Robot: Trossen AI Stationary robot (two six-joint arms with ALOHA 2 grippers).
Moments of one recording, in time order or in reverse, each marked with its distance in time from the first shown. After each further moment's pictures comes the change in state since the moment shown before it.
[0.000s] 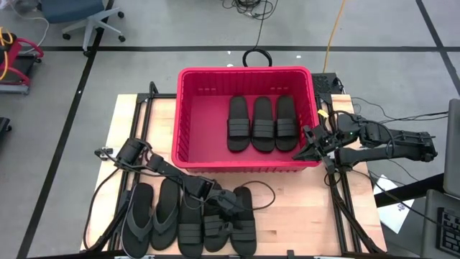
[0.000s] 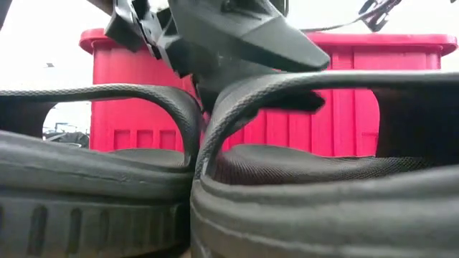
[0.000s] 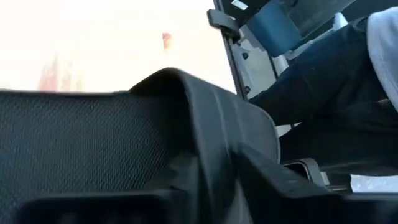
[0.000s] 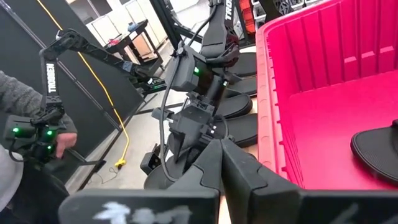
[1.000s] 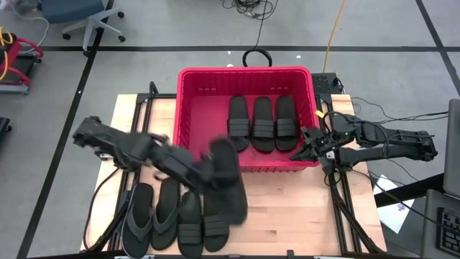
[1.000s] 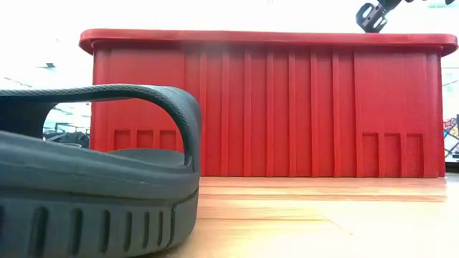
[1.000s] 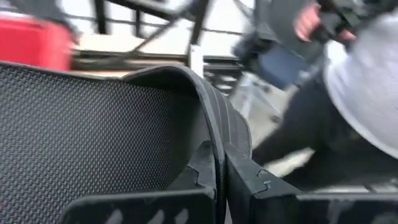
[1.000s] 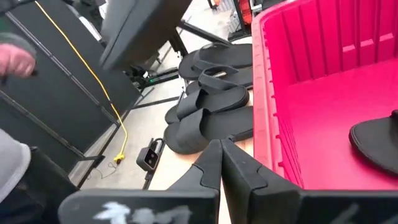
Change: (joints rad) left arm 0.027 -0.553 0.493 -0.970 -0.223 0.296; right arm 0.000 0.039 0.000 0.003 0.001 -0.001
